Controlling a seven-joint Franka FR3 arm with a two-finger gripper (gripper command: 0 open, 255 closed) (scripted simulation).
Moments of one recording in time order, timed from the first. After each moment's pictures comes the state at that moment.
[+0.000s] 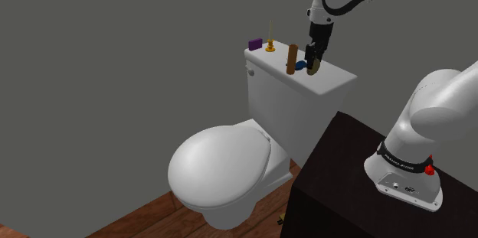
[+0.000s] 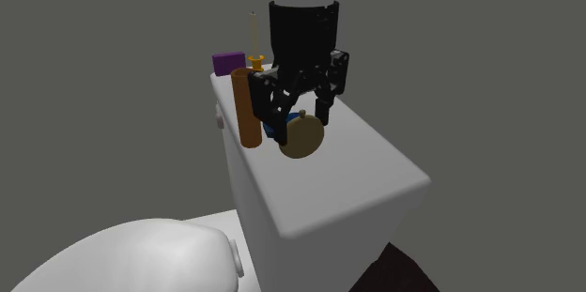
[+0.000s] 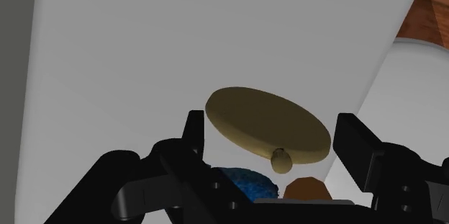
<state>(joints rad) -0.06 -0.52 -0.19 -2.51 -0.11 1.99 -0.12</state>
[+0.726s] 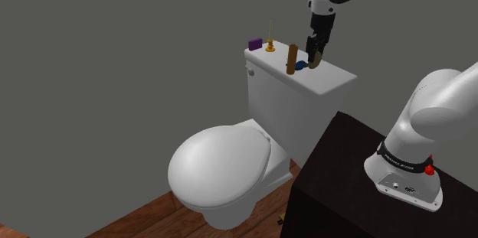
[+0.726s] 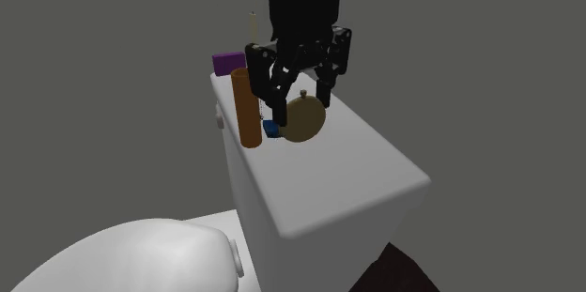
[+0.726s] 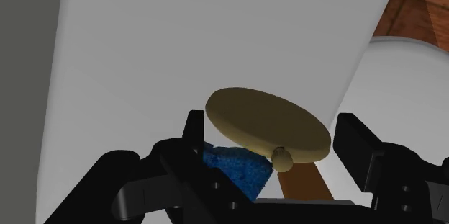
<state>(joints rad) -0.06 -0.53 -0.19 -2.45 -0.10 1.91 -0.12</state>
